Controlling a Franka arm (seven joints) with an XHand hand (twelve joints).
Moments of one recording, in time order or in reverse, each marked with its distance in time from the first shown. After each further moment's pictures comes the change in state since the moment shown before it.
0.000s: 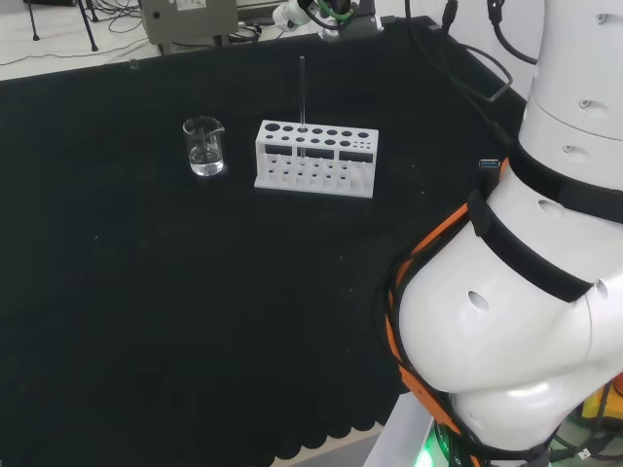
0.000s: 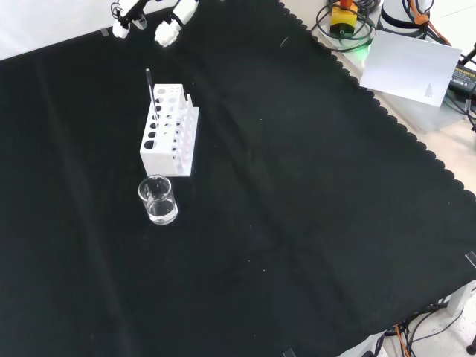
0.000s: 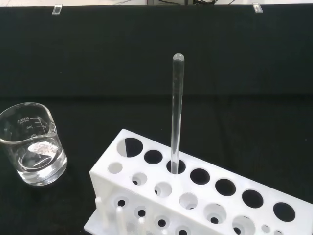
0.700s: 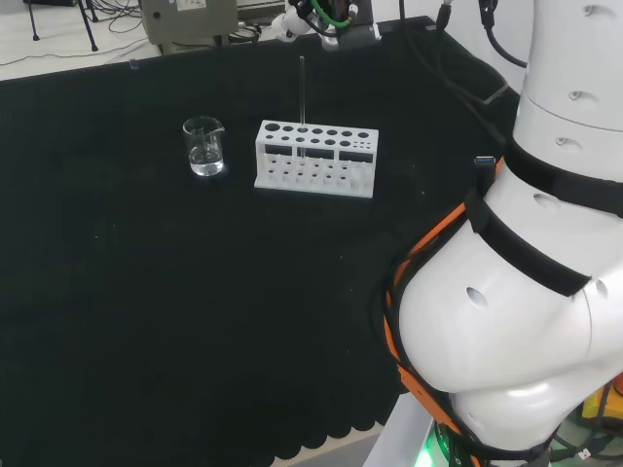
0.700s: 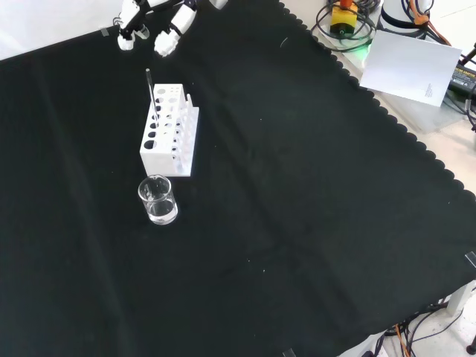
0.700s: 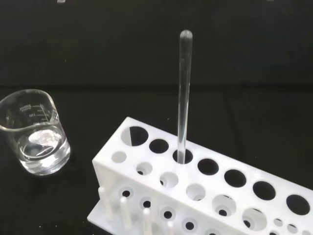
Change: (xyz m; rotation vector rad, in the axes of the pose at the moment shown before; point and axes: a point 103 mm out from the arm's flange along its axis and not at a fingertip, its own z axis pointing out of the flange) arm 0.001 0.010 0.020 0.024 0.013 -0.025
